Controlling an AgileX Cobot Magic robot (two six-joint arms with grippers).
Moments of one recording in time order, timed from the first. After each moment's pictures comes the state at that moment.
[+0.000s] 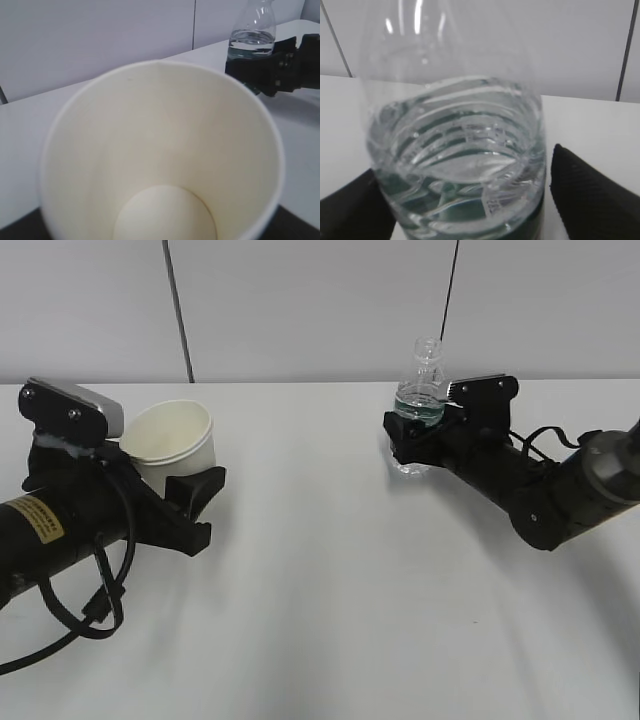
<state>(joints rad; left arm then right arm) -0.47 1.66 -0.45 0.11 -0.87 0.00 0.17 2.30 -1.12 -0.18 -0.94 0.16</state>
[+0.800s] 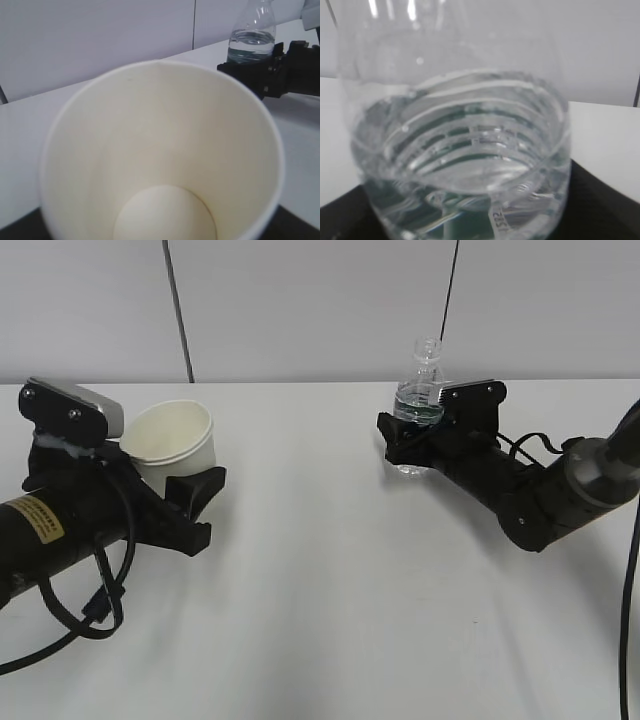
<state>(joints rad) -0.47 1.66 -0.45 0.11 -0.87 0.00 0.17 2.37 -1.19 -0.22 -0.98 0.17</state>
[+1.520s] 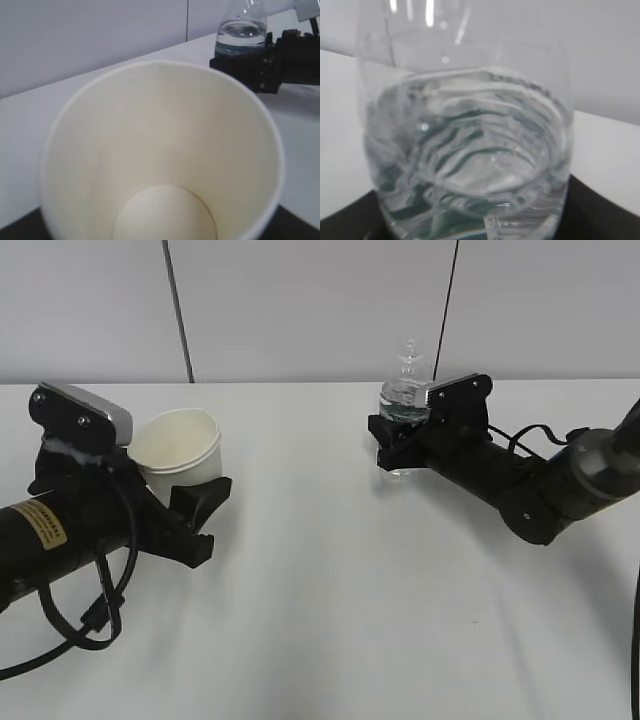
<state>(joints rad) -0.47 1.66 -0.45 0.16 -0.84 -0.01 0.17 2.33 -1.19 -0.35 -0.95 0.16</state>
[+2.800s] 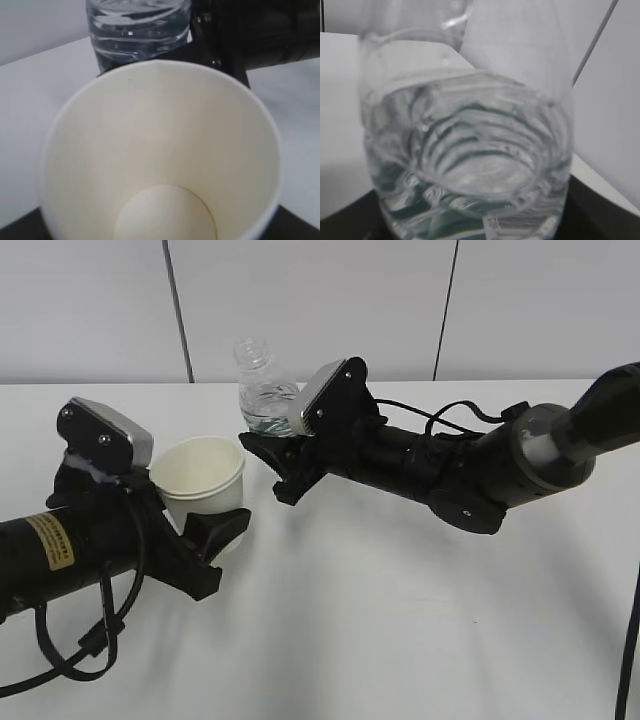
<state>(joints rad) -0.47 1.66 -0.45 0.35 -0.78 -0.12 0.42 2.19 -1.19 -0.57 -0.89 0.01</state>
